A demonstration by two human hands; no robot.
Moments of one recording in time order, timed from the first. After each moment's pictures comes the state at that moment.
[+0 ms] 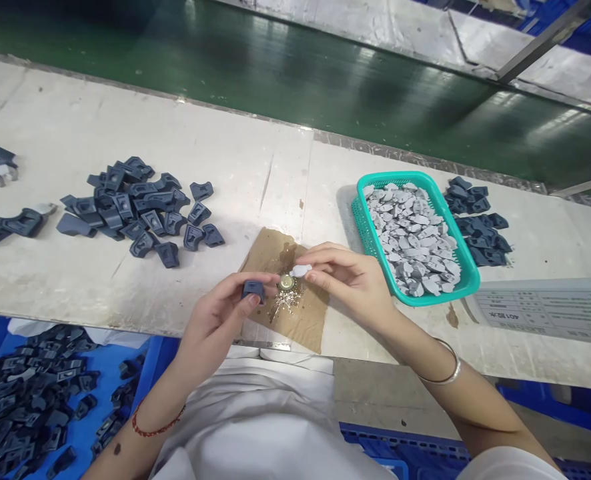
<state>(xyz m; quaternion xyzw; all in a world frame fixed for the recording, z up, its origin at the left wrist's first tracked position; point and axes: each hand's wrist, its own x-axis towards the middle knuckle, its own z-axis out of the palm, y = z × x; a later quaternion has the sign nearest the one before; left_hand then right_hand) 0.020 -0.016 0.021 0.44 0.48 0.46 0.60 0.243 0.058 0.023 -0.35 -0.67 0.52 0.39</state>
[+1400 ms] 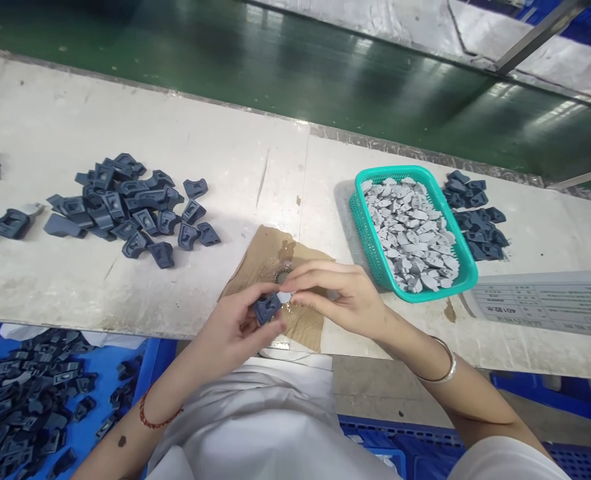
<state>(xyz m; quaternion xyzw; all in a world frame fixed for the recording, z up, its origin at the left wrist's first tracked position) 0.022 -0.015 0.011 0.57 0.47 0.29 0.61 0.241 0.051 0.029 -0.27 -0.80 0.43 0.33</state>
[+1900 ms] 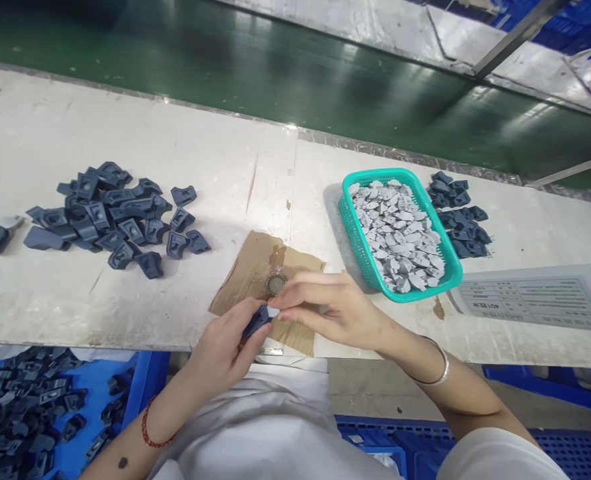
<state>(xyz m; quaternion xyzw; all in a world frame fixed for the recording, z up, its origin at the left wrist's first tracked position) 0.027 -0.022 0.005 0.71 0.47 0.35 0.39 0.238 0.046 0.041 -0.26 -0.81 0.44 0.28</state>
